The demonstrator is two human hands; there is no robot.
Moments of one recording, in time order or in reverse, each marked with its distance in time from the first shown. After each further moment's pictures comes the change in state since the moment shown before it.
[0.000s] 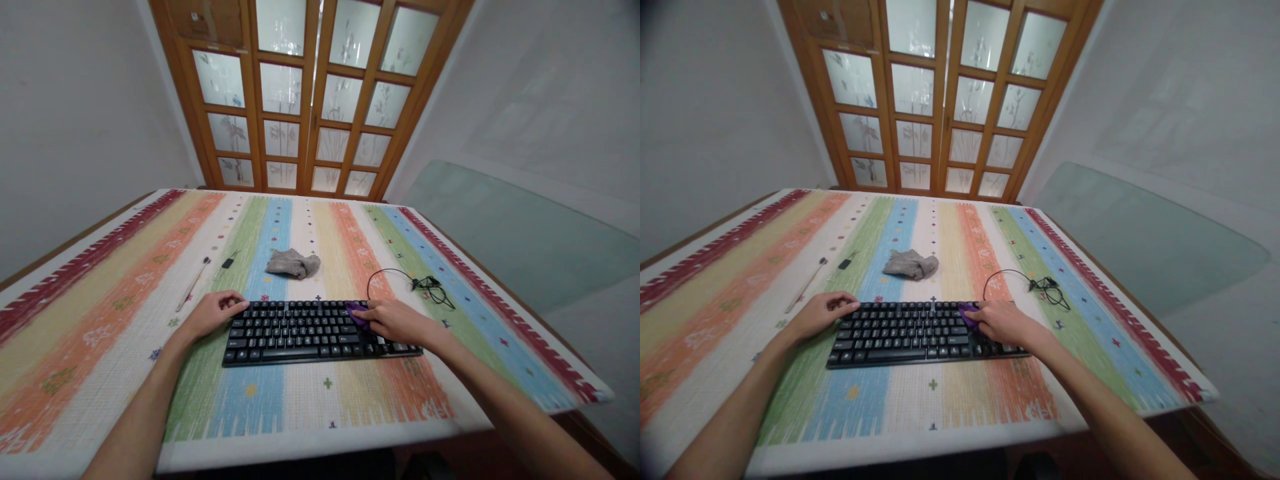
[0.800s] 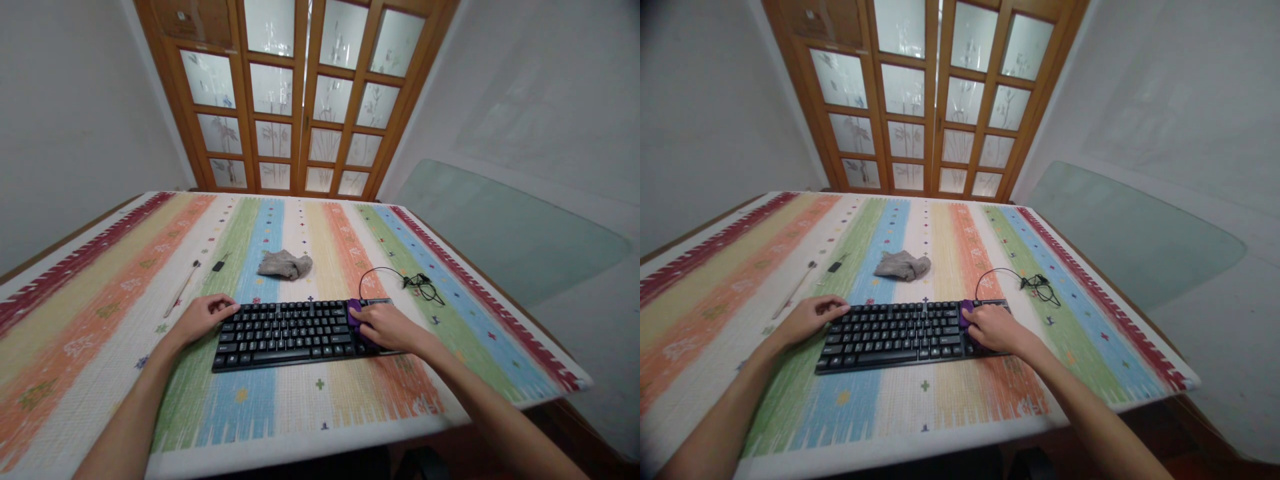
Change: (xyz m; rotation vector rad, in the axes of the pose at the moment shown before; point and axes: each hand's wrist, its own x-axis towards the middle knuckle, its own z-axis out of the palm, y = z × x) left_hand 0.002 -0.002 0.001 0.003 -0.012 -0.031; right_hand -0.004 -0.006 0.014 0.065 0.051 0.071
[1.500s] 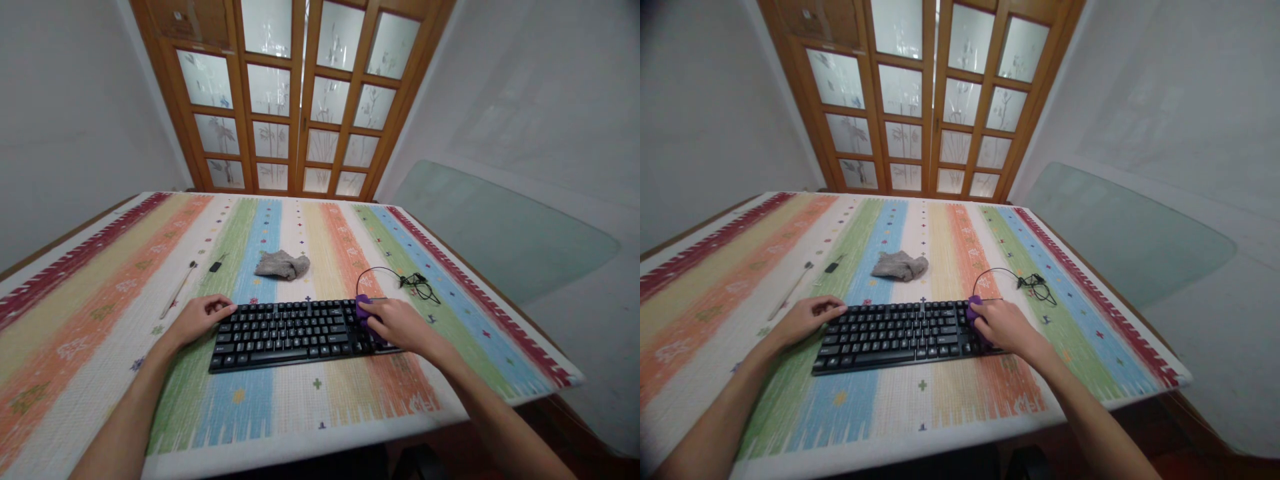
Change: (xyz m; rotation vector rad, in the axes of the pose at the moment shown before) left_hand 0.000 0.001 0.000 0.013 0.001 0.008; right_hand -0.020 0.001 -0.009 0.004 0.111 0.167
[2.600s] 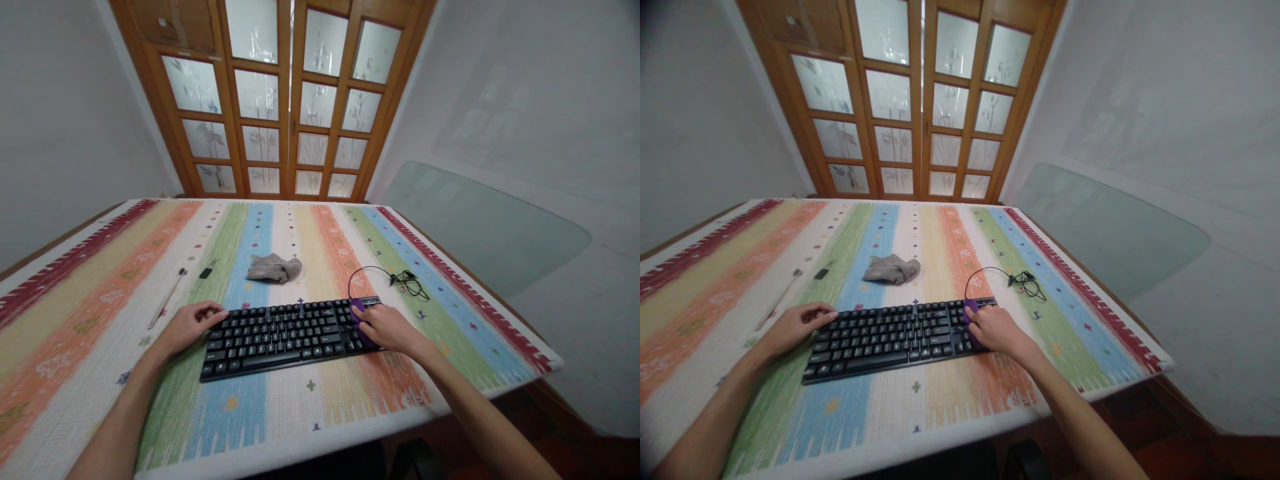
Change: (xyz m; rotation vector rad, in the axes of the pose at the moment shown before) left_hand 0.000 0.000 0.000 0.018 -0.005 -0.001; right_hand 0.001 0.005 0.023 -0.126 -0.080 0.054
